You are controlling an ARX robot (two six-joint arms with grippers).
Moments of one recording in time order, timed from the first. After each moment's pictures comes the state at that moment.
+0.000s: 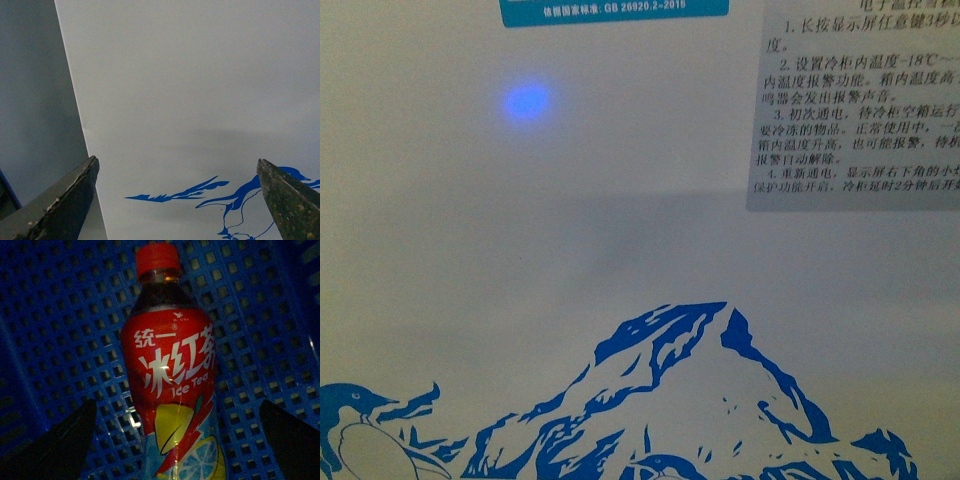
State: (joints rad) left arm 0.00 0.00 0.01 0.00 0.00 0.00; right arm -0.35 2.76 1.10 0.60 -0.02 0.13
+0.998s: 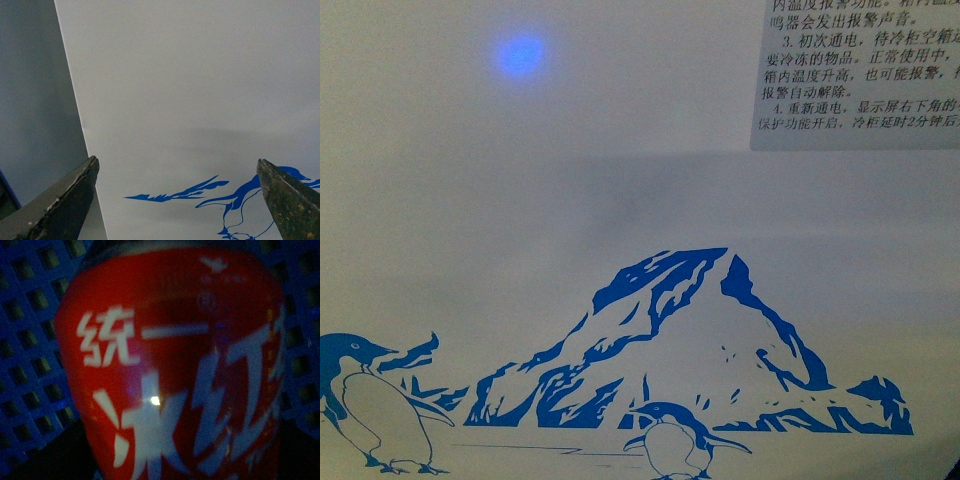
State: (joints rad) left arm 0.00 0.00 0.01 0.00 0.00 0.00; right arm -0.31 3.02 1.37 0.50 0.02 0.13
